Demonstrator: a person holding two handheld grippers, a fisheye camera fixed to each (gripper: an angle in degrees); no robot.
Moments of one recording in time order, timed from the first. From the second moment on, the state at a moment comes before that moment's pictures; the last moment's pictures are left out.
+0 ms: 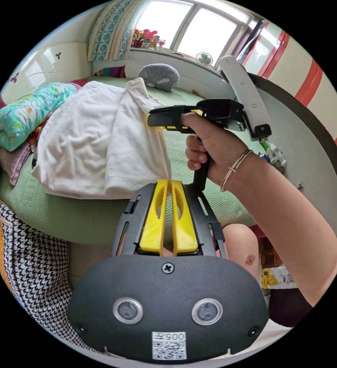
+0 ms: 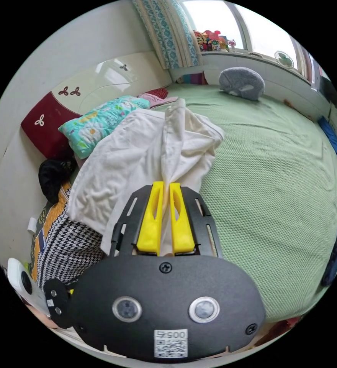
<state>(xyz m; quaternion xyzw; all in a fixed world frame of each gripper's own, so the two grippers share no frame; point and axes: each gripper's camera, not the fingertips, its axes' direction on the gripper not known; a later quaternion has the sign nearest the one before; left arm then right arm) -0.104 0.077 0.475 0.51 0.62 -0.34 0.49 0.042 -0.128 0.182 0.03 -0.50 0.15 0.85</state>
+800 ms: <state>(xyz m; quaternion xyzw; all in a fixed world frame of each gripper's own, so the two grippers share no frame) -0.119 0.033 0.310 0.55 0.61 -0.23 0.52 0.128 -0.043 0.257 -0.02 -0.48 0.22 0.85</state>
